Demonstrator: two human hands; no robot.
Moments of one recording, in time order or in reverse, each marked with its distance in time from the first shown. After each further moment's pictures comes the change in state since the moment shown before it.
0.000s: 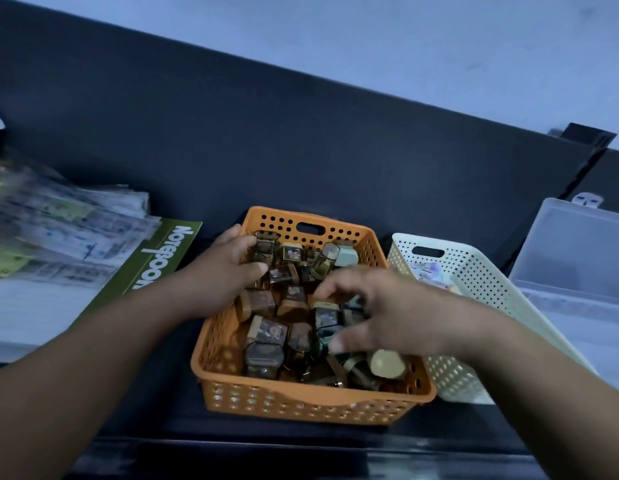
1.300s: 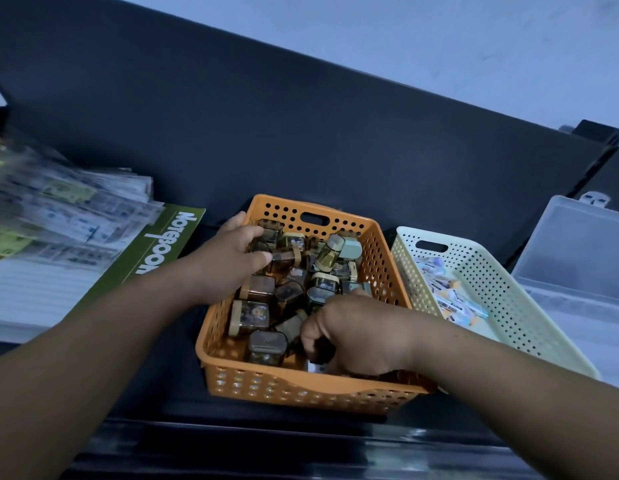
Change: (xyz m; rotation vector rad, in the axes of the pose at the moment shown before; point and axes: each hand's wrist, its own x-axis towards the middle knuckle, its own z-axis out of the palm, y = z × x) left_hand -0.002 0.000 0.001 0.033 0.003 0.005; right_hand 0.032 -0.006 0.040 -0.425 -0.235 -0.098
